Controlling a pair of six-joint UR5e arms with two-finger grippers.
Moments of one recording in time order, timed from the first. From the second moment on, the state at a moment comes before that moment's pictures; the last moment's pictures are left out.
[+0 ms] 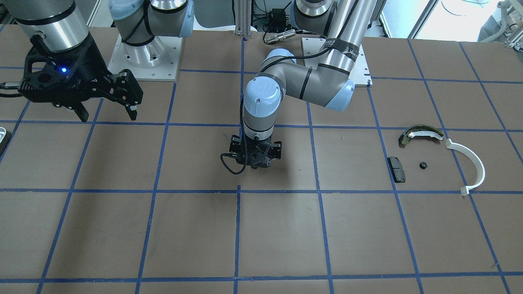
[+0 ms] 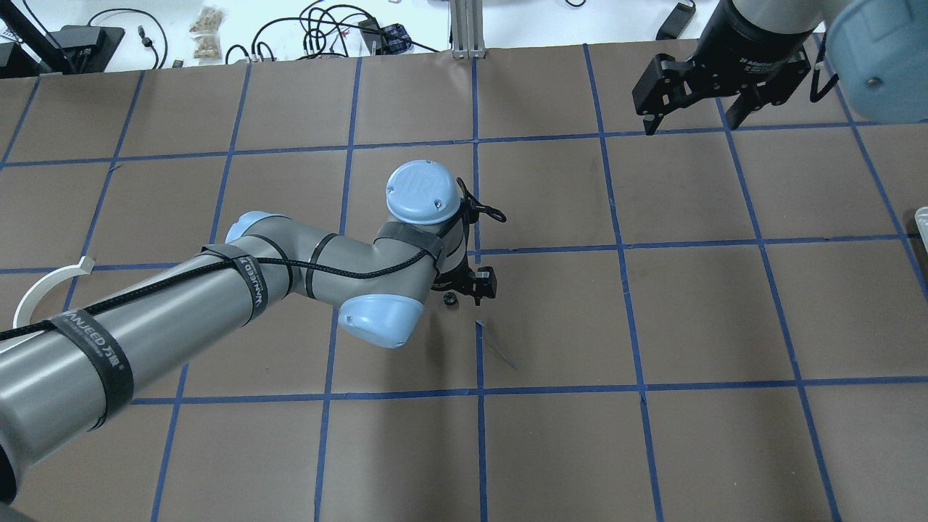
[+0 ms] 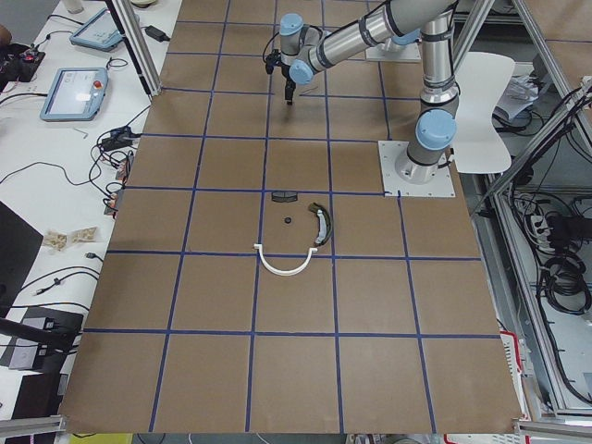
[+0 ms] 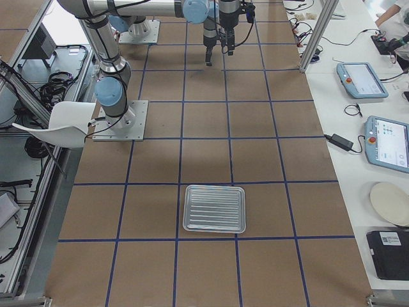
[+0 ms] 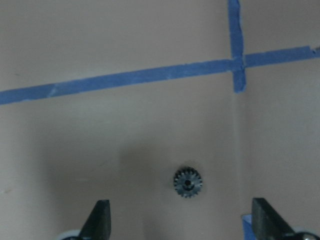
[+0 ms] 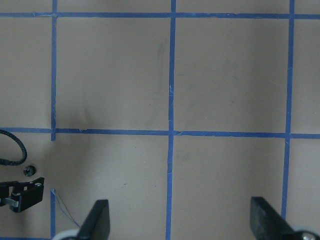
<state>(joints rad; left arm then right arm) -1.95 -1.97 -1.92 -0.83 1.55 -0.23 1.56 -1.55 1.55 -1.70 -1.54 -0.07</state>
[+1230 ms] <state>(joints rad) -1.94 -2.01 -1.92 -0.80 1.55 -0.22 1.57 -1.56 1.58 -1.73 -1.57 -0.08</state>
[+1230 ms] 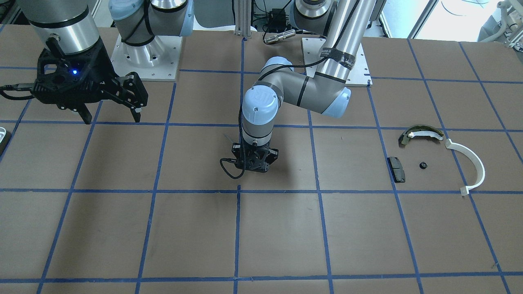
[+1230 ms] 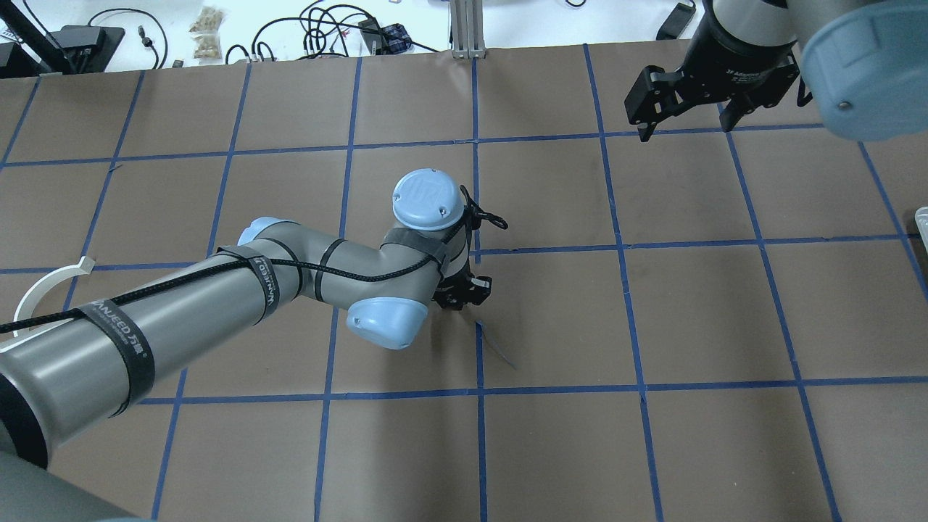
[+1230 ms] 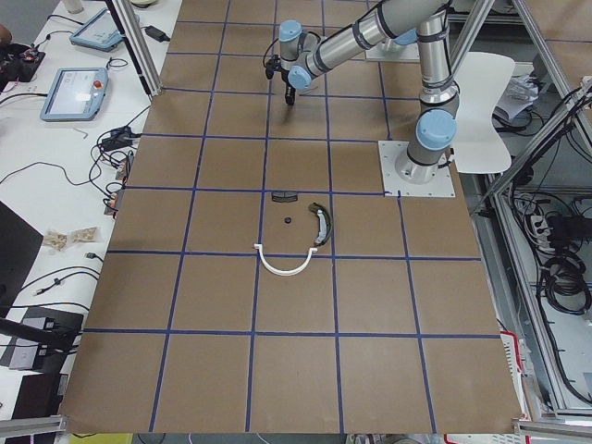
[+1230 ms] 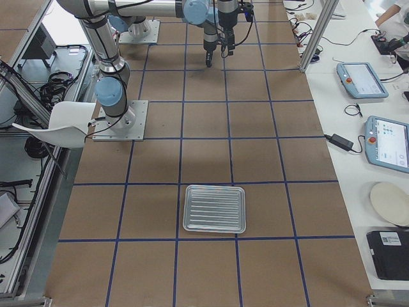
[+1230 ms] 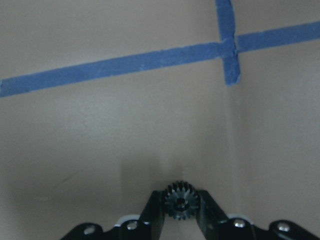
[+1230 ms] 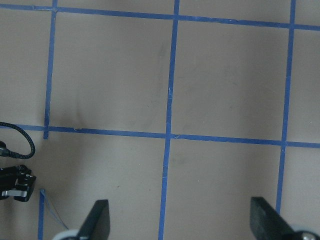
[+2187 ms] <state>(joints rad) -1.34 -1.90 -1.81 -1.10 1.57 0.13 1.57 -1.56 1.59 -1.73 -1.57 -0.08</state>
